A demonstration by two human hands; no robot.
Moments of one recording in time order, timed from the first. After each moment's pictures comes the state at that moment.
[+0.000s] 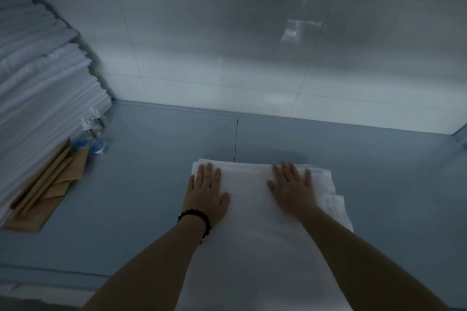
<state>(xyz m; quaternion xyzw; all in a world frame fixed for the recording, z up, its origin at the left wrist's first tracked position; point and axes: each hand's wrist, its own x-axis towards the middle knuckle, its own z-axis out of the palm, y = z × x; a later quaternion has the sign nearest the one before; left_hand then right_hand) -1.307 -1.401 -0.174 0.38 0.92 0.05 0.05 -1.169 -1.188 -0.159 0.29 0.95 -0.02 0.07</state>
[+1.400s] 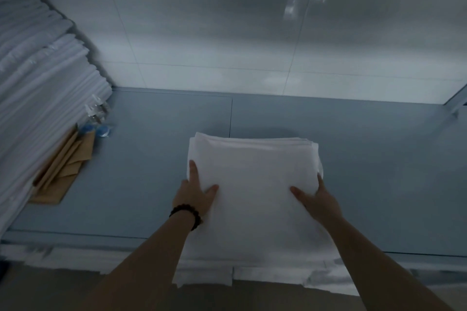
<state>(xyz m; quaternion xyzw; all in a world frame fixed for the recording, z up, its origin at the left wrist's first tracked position) -1.253 -1.447 -0.160 0.15 0.93 0.26 0.21 -1.048 -1.202 -0.156 0.53 0.77 -0.35 -0.02</state>
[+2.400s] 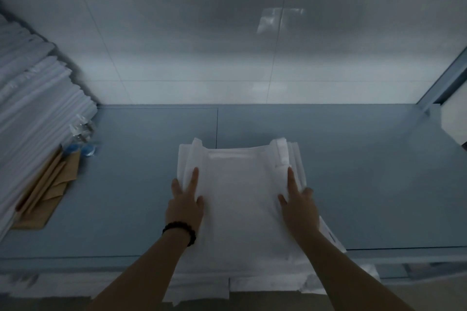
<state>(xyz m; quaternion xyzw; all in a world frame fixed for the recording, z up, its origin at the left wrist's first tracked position) -1.232 -1.441 -0.138 0.22 0.94 0.22 0.14 -1.054 -1.247 -0.137 0.49 0.84 -0.21 -0.06</state>
